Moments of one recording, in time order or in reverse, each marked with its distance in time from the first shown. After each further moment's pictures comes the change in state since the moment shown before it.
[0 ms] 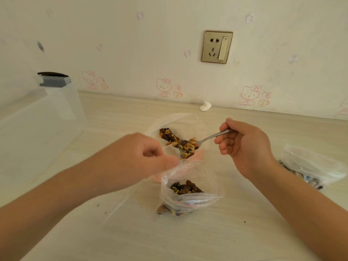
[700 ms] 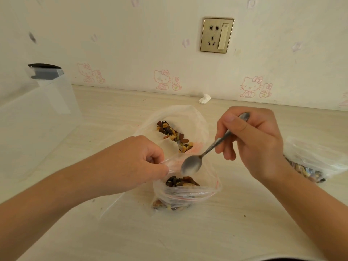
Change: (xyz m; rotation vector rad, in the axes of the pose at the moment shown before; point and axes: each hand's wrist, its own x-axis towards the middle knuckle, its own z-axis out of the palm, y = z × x) left_hand 0.007 -0.006 0.013 0.062 -0.131 0.002; right_hand -0.027 -0.010 0.001 -0.253 -0.378 -0.554
